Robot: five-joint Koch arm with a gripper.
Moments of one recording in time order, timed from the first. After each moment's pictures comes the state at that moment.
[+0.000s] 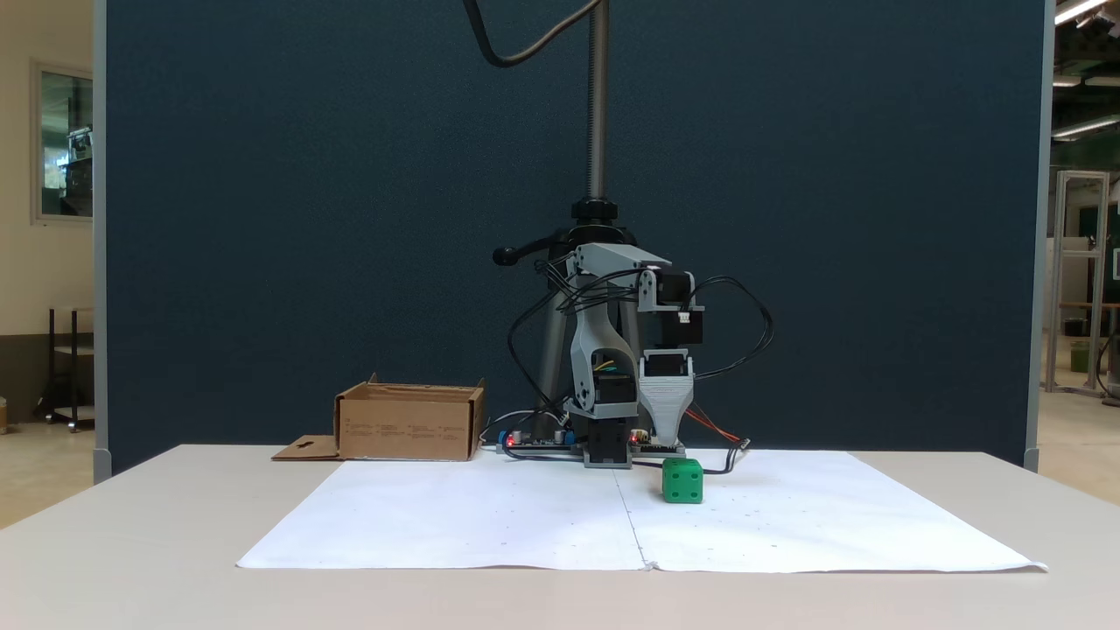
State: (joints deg) arm -27.3 106.8 120.0 43.9 35.1
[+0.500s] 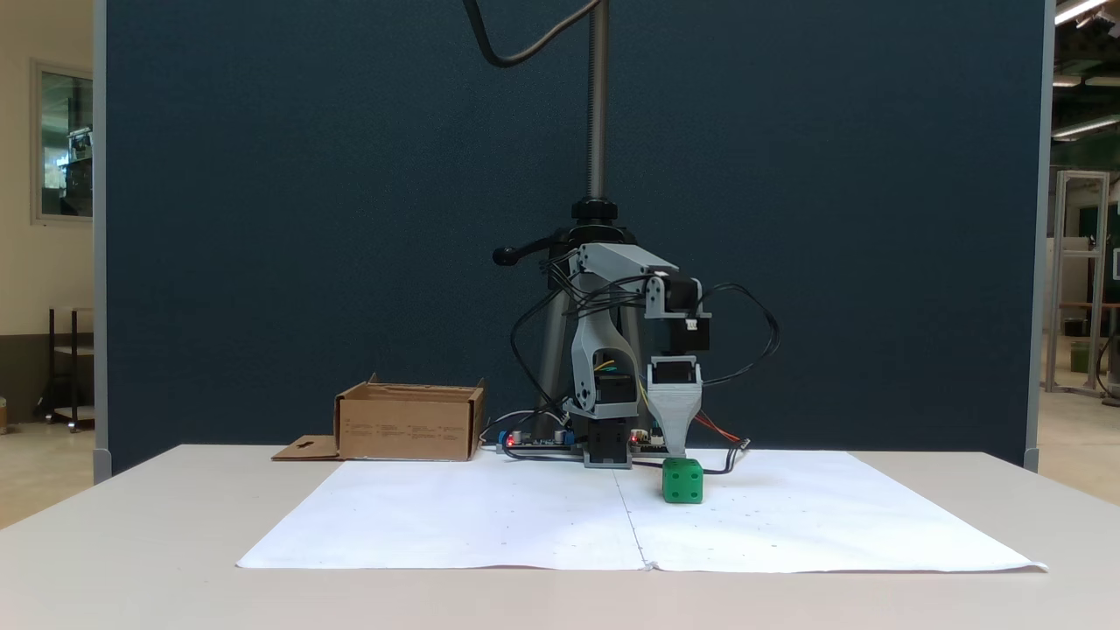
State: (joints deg) arm -27.9 103.0 120.0 40.9 35.1
